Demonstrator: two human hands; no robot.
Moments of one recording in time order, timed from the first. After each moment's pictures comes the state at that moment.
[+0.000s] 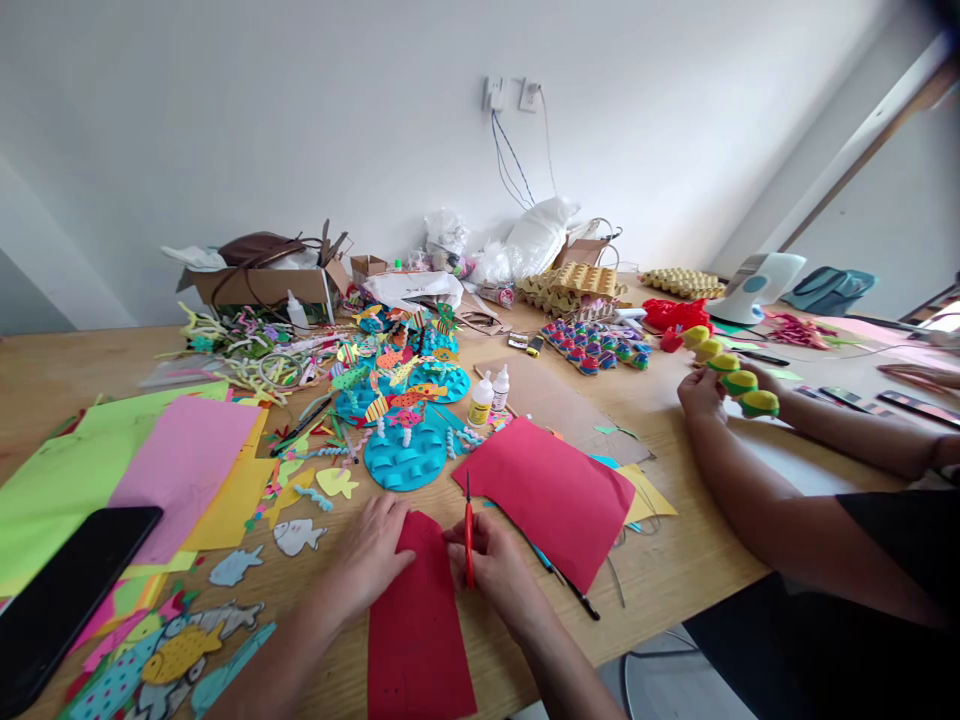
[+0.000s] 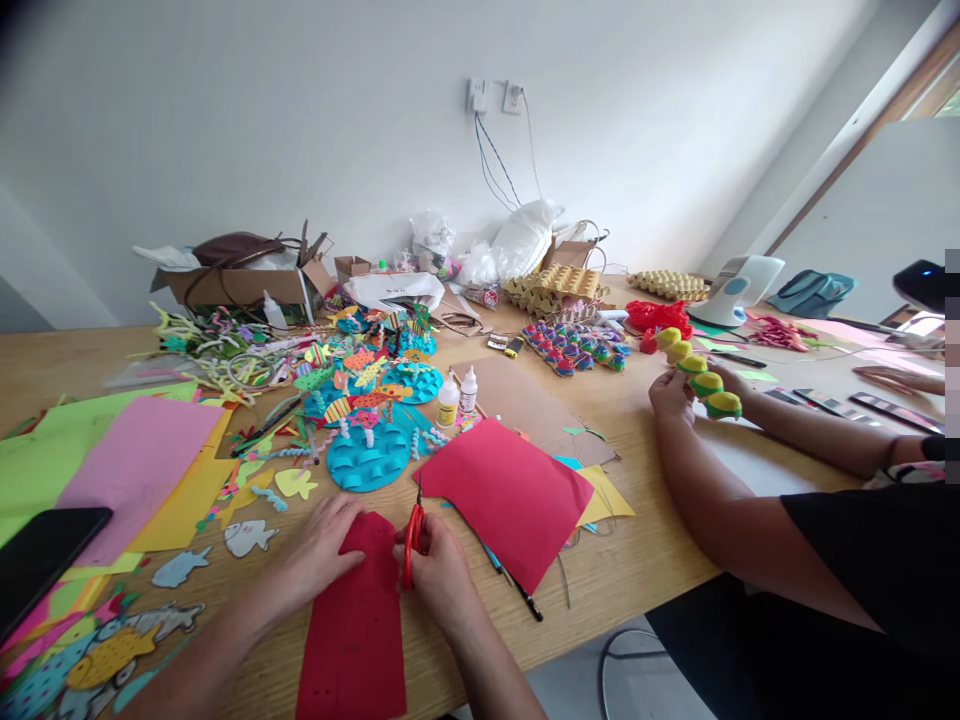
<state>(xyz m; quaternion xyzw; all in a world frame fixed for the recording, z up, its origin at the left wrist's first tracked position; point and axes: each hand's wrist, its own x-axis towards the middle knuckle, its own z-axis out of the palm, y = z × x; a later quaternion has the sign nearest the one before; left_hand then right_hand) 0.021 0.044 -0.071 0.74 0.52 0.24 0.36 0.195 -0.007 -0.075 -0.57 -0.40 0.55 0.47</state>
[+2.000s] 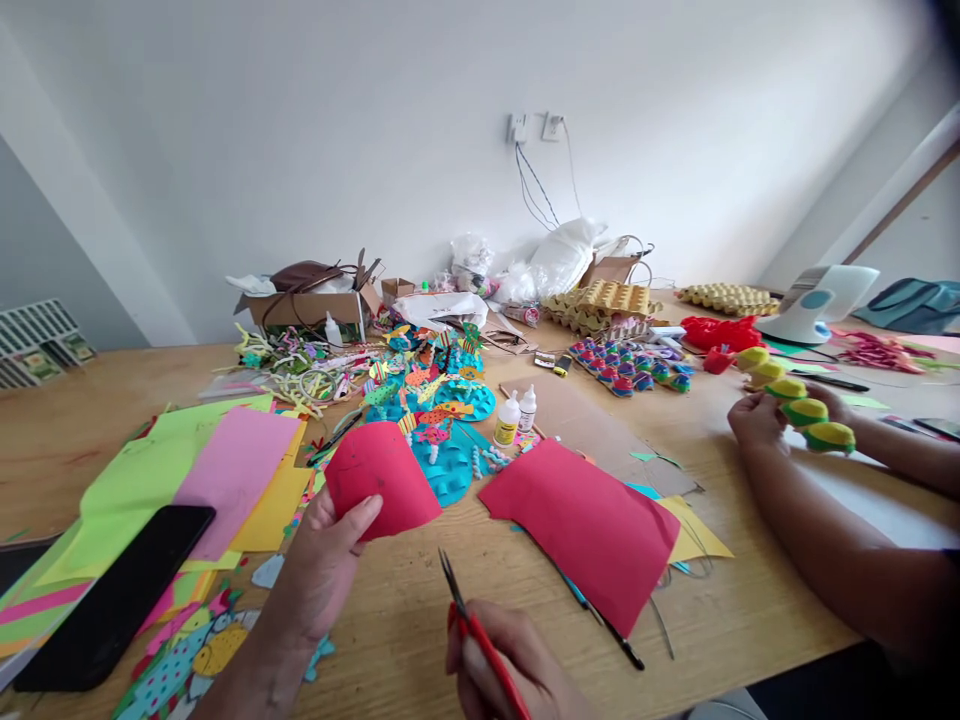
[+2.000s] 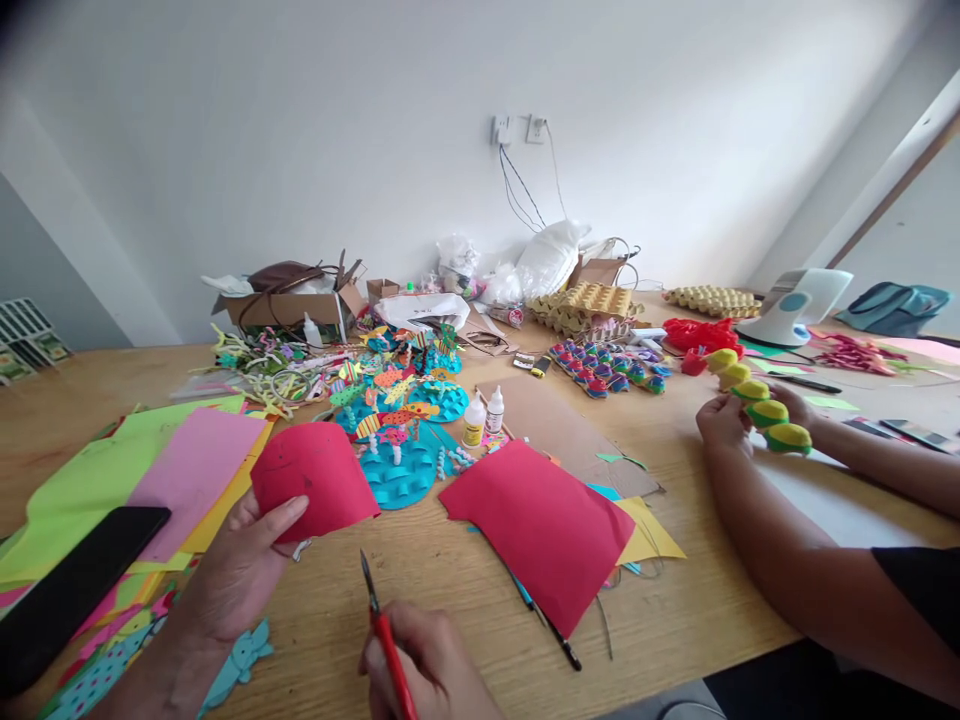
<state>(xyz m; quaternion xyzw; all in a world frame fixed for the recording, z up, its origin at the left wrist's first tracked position) 0.002 0.018 0.020 0.36 0.35 0.60 0.62 0.178 -0.061 -0.017 -0.45 -0.53 0.63 0.34</state>
